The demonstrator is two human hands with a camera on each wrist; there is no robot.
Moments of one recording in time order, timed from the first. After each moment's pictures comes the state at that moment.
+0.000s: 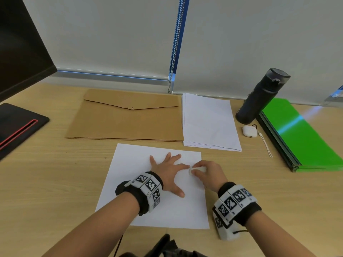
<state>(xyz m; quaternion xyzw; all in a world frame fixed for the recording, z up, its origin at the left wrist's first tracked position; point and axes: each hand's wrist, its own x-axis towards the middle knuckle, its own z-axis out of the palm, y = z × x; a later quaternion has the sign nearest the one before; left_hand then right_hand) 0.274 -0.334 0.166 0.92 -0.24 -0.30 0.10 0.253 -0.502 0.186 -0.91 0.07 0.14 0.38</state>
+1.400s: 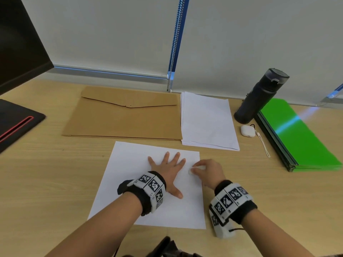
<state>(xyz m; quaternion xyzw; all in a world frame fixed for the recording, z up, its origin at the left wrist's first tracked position) 0.271 -0.342 0.166 0.91 -0.23 -0.33 0.04 0.254 -0.499 0.185 -0.93 0.11 0.12 0.34</state>
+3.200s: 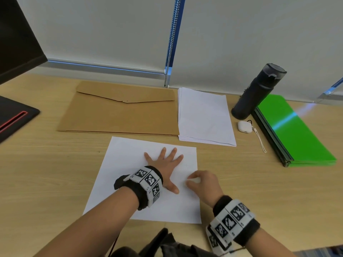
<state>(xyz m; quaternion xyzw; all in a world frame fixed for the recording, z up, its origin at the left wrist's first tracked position) 0.272 -0.343 0.167 0.91 -0.23 -0.34 0.03 0.213 -0.495 0.181 -0.92 0.10 0.14 0.34</state>
